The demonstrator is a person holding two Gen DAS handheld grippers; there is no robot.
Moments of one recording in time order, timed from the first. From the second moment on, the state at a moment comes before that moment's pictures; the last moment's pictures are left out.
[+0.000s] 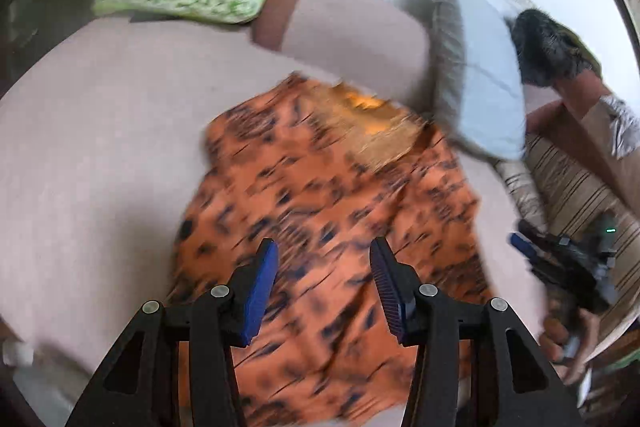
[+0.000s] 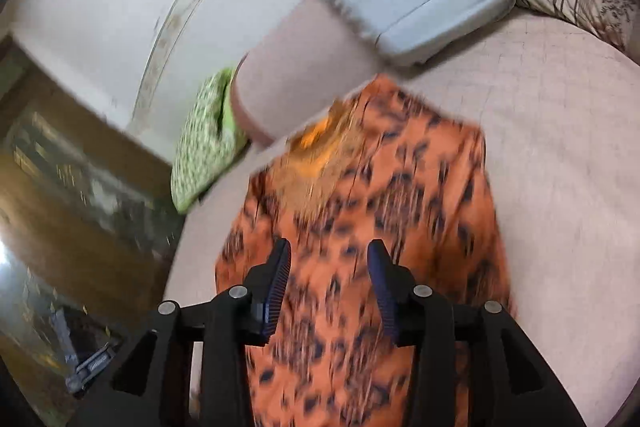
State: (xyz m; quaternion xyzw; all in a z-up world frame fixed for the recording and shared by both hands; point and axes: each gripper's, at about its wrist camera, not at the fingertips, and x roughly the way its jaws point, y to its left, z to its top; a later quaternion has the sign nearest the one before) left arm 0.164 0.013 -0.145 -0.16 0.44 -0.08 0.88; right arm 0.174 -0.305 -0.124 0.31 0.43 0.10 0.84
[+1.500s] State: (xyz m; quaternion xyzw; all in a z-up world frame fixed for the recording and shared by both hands) left arm 0.121 0.073 -0.221 -0.18 0.59 0.00 0.78; right arm 0.055 -0.363 -0.174 0.23 0.62 -0.09 0.75
